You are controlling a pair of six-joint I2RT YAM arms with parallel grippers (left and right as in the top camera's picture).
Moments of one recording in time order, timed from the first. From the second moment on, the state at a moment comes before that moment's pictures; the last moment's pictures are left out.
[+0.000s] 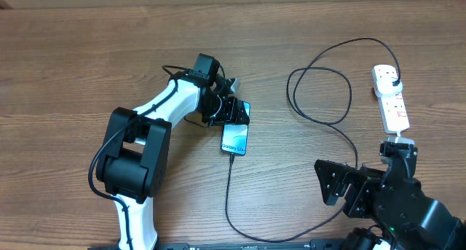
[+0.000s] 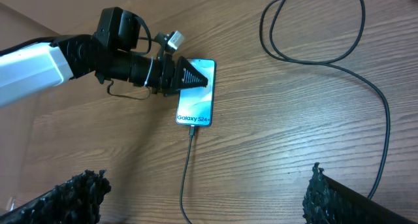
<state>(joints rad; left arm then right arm) -0.34 2.09 1.36 -0.65 0.60 -0.23 0.95 0.74 1.33 -1.40 0.37 1.01</state>
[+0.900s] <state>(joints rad) -0.35 2.08 1.37 -0.67 0.52 -0.36 0.95 0.74 1.33 -1.40 0.37 1.01</state>
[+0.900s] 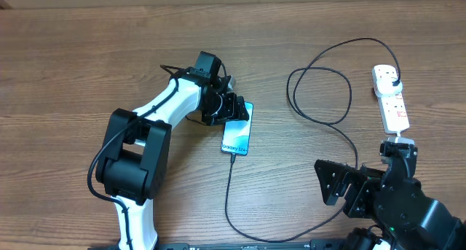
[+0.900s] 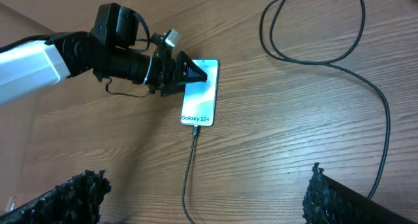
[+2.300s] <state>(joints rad) -0.35 1.07 1.29 -1.18 -0.07 -0.36 0.70 1.04 1.33 -1.60 0.58 1.48</state>
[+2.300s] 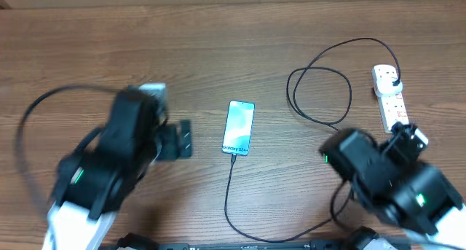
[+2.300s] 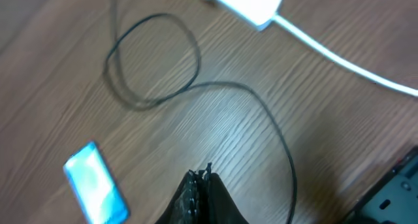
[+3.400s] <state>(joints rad) -0.25 0.54 1.29 -1.45 -0.22 -0.39 -0.44 2.08 1.75 -1.19 -0.12 0.54</state>
